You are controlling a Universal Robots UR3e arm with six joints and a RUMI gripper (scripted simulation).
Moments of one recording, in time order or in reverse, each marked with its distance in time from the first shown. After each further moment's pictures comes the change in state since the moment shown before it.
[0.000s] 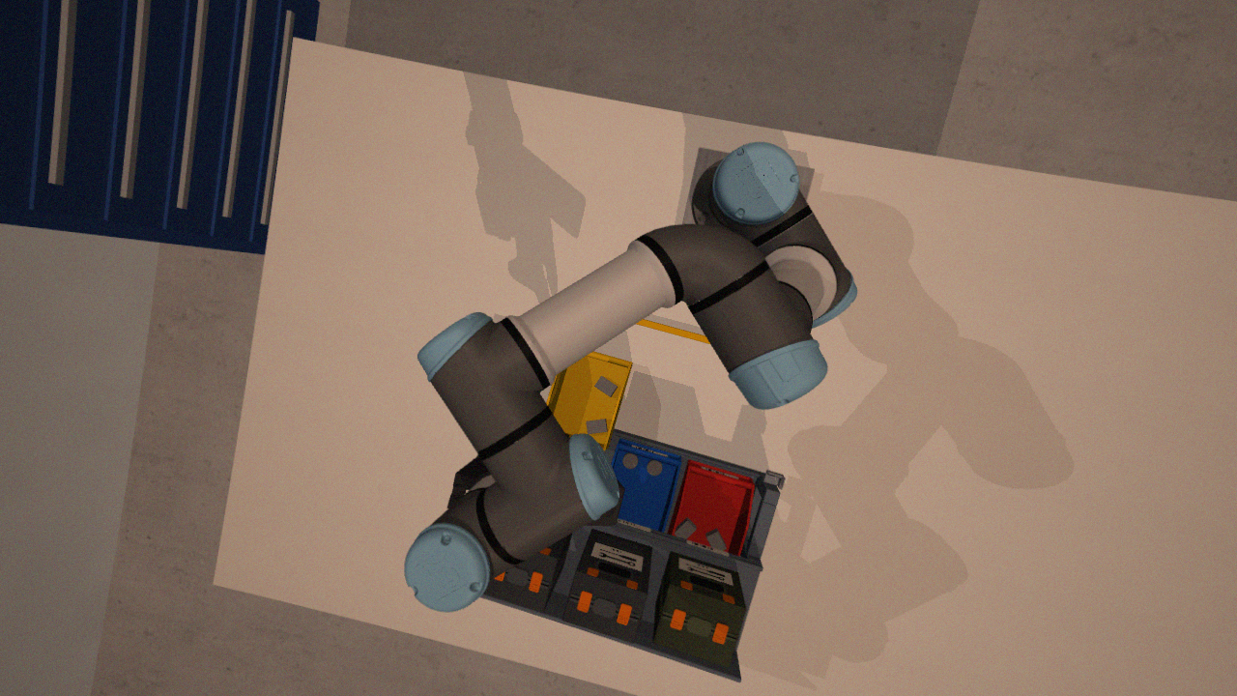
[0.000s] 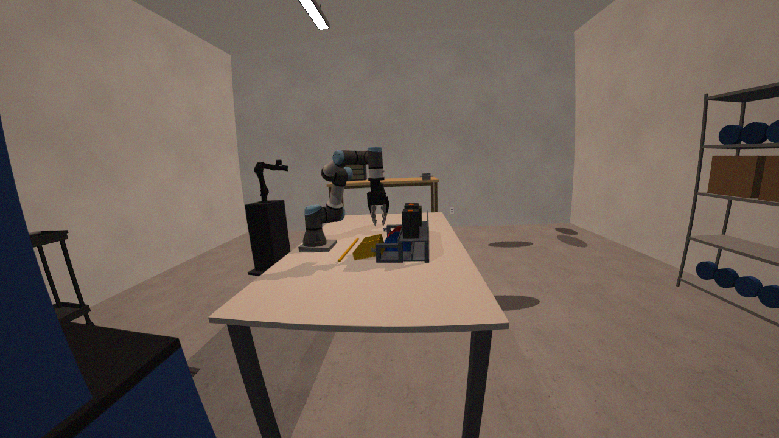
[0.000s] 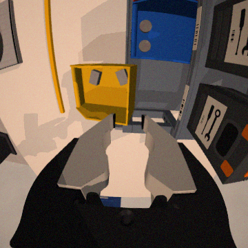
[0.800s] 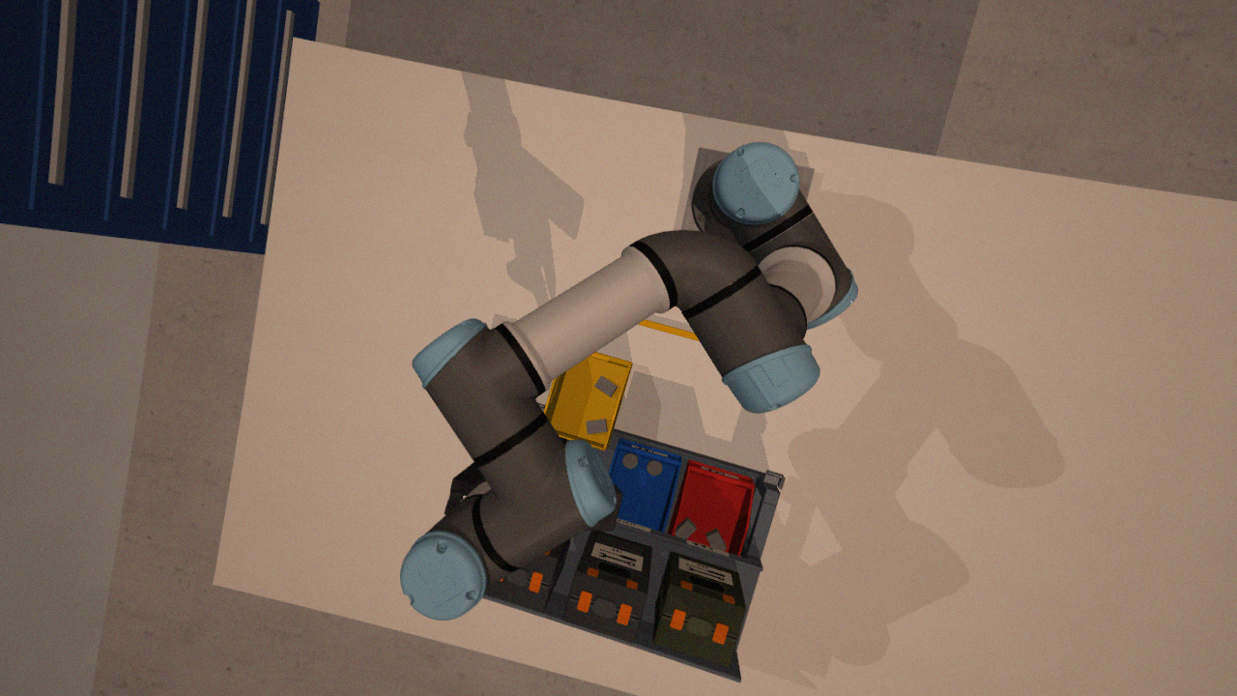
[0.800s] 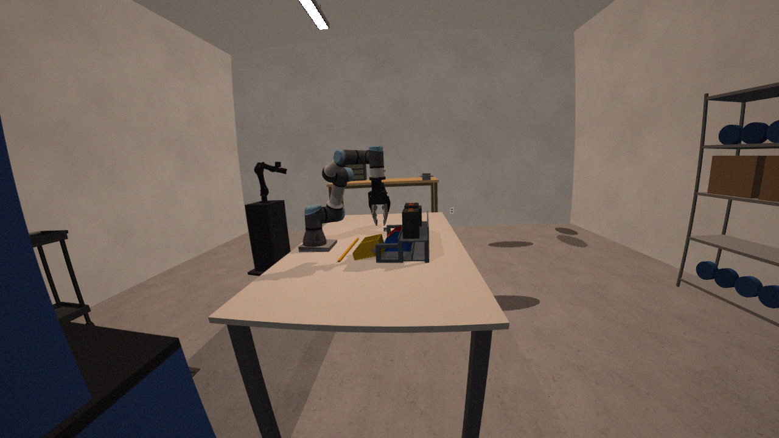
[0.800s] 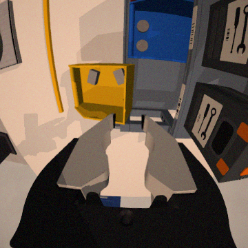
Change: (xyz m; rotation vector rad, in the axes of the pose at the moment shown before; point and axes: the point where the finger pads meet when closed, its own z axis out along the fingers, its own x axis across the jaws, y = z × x) arm 0.005 0.001 -0.002 0.000 0.000 0.000
